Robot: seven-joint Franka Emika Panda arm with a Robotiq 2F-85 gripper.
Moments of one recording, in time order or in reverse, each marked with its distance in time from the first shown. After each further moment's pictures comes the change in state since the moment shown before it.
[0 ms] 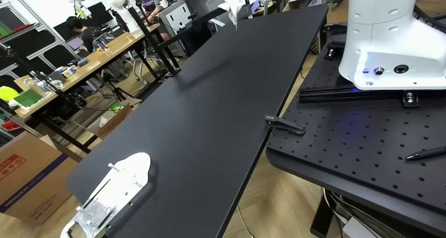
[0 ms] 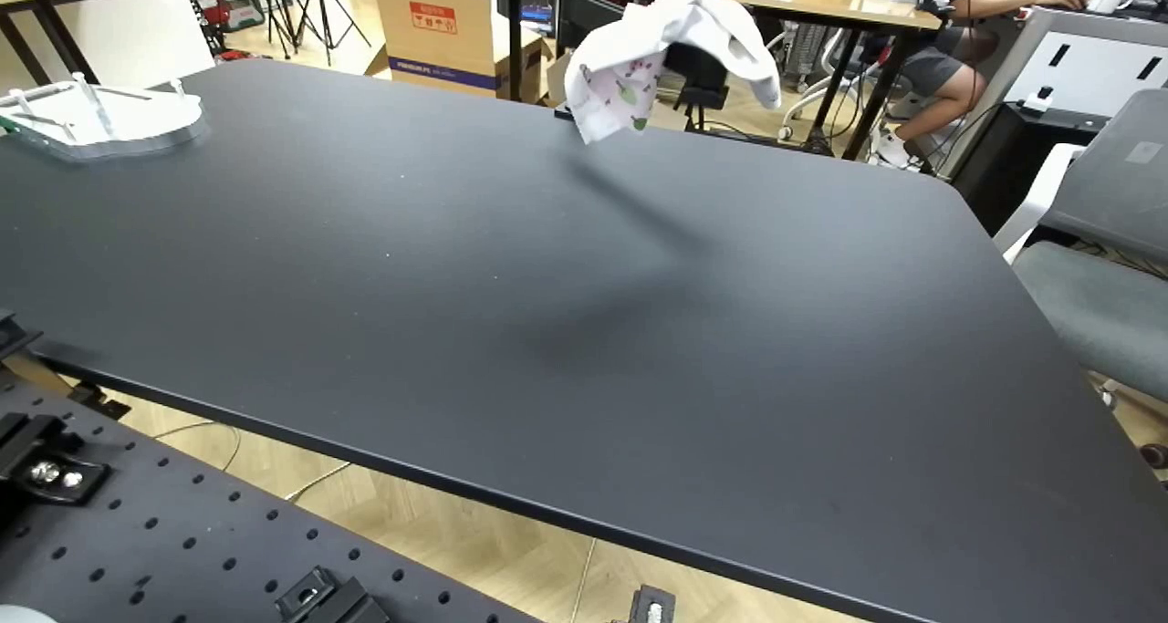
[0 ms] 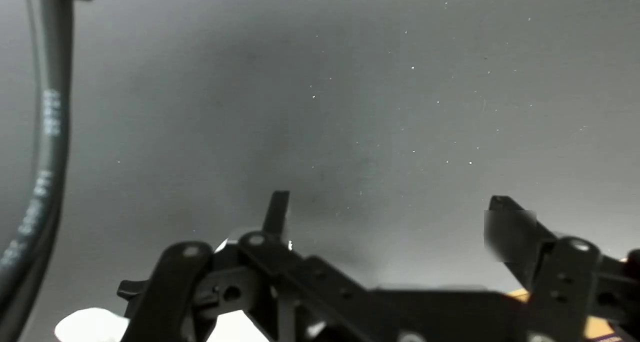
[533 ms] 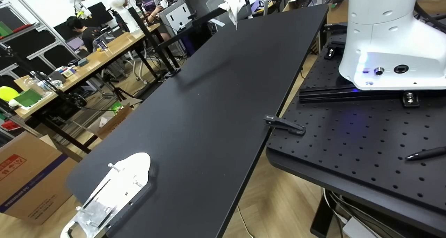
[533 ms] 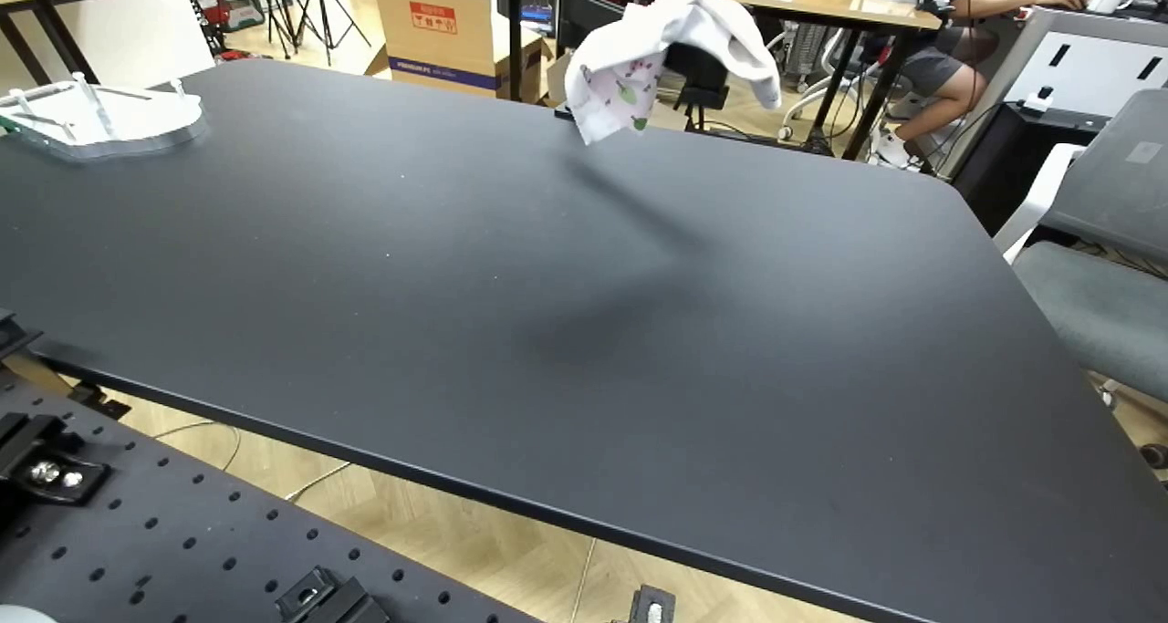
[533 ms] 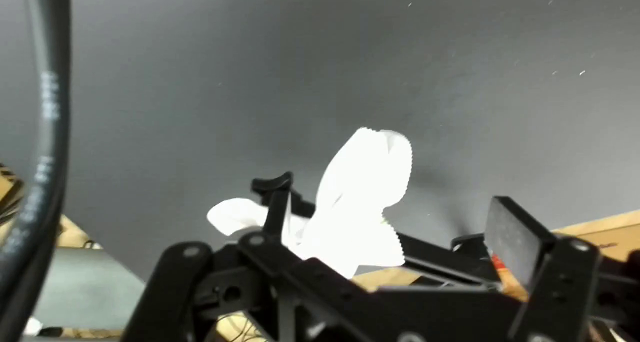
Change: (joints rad) arm -0.163 0.058 0.037 0.040 -0.106 0.185 0.042
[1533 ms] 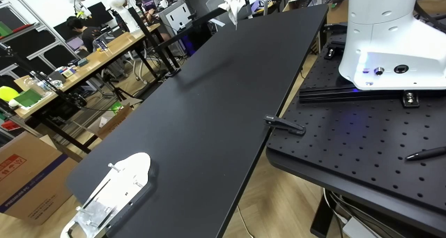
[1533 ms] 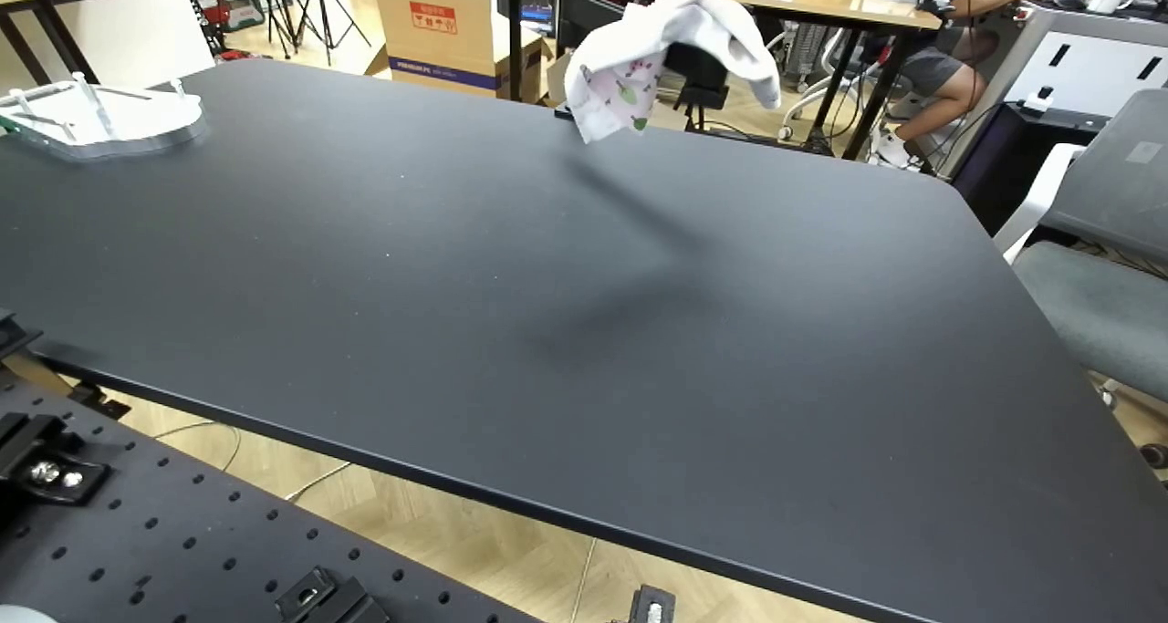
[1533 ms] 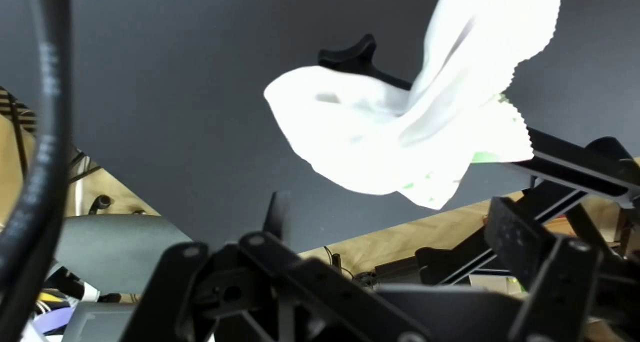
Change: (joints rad) arm -0.017 0.359 -0.019 0.225 0.060 0.206 -0.002
